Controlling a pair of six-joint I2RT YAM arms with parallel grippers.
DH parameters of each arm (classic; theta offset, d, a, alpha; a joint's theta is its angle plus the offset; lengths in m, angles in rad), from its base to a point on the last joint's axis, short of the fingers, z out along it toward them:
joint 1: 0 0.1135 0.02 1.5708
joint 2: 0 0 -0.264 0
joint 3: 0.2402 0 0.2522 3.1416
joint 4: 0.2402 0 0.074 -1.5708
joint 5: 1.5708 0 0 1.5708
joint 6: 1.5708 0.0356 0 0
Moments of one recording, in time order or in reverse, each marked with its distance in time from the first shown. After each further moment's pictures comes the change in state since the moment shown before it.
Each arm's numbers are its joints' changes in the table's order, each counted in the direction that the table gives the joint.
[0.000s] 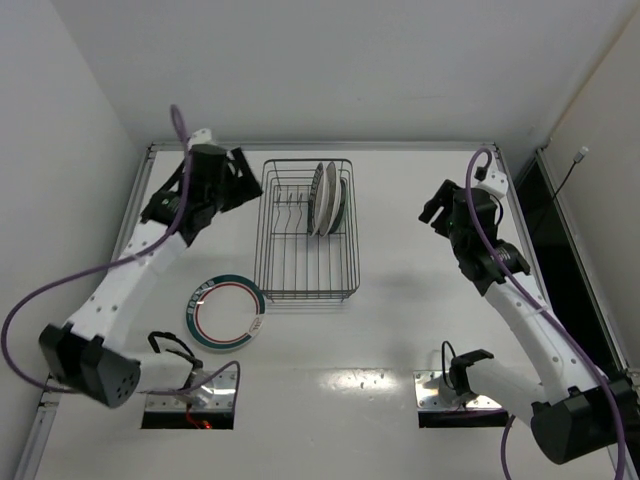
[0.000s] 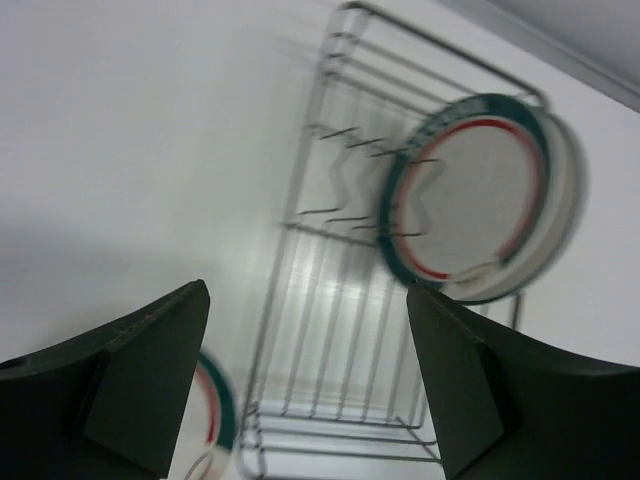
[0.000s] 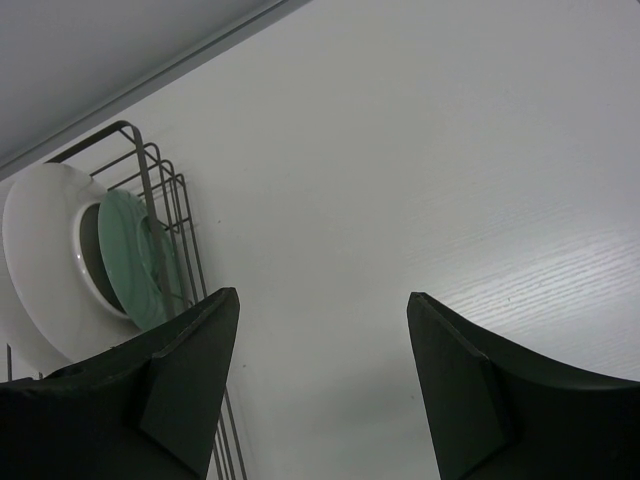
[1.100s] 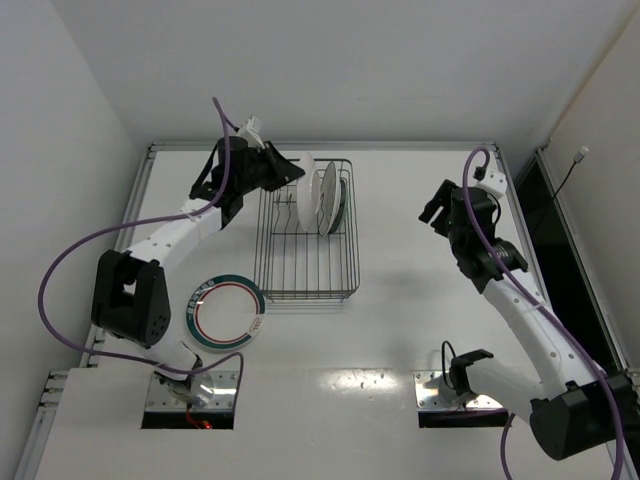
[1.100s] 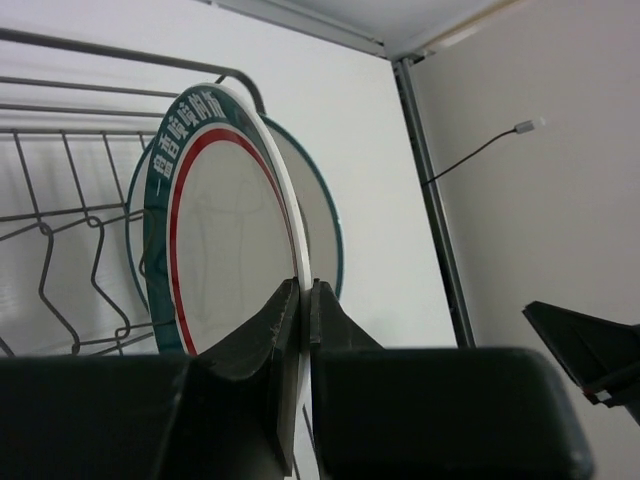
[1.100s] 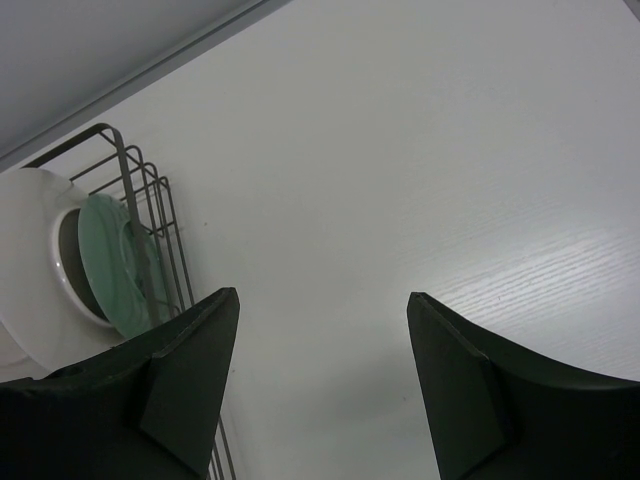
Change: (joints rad) left arm 0.057 -0.272 -0.116 -0.677 0.571 -0.158; right arm 0.000 -0.021 0.000 0.001 0.016 0.000
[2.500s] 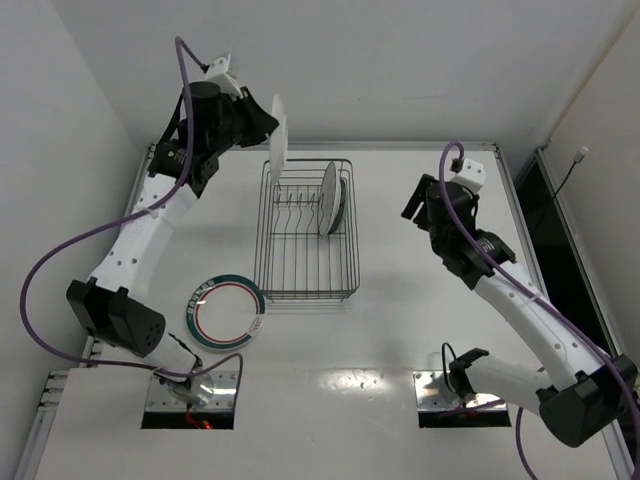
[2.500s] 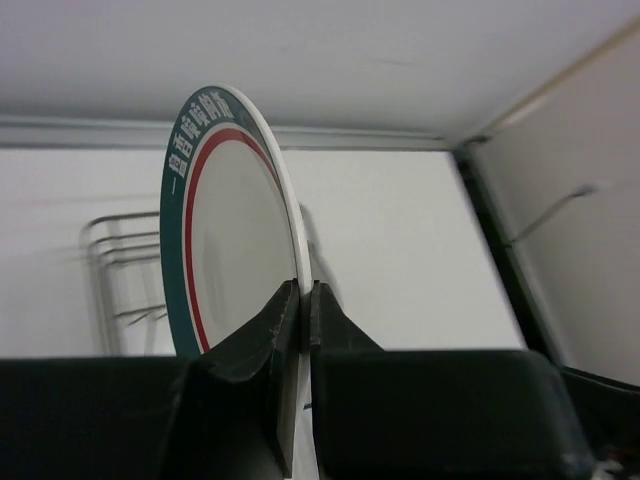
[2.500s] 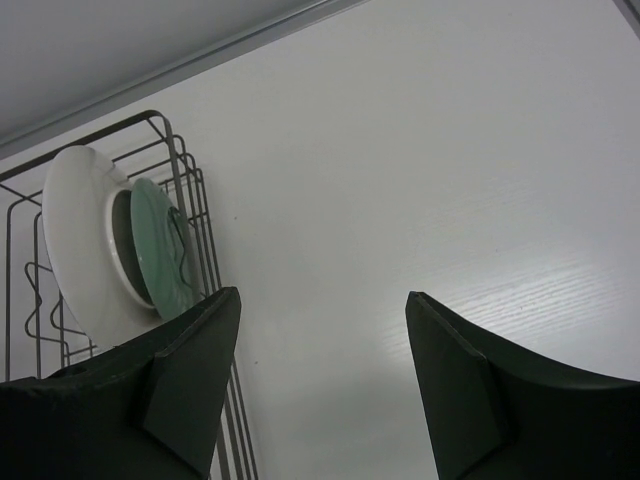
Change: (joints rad) left arm 0.015 0.038 0.517 0.538 -0.276 0.308; right arm 0.195 -0.060 0.112 0.047 0.169 -0.011
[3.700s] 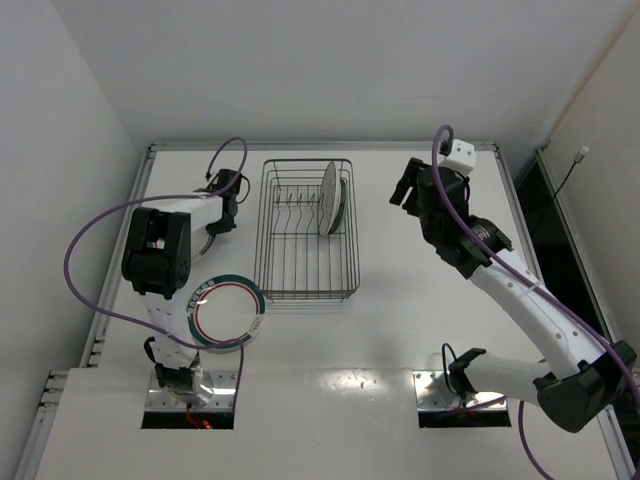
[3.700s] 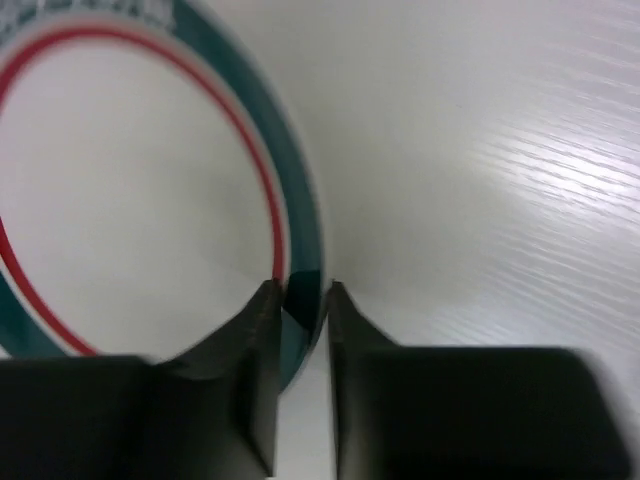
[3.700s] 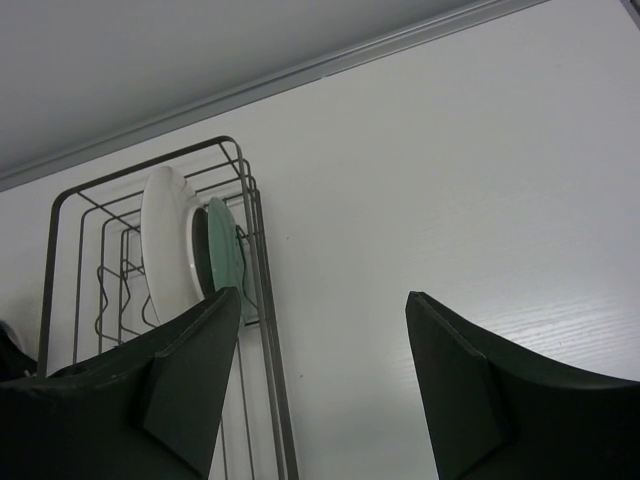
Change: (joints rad) left arm 0.161 -0.426 -0.486 -0.053 -0.534 0.163; right arm 0.074 -0.076 0.150 0.006 0.023 -0.028
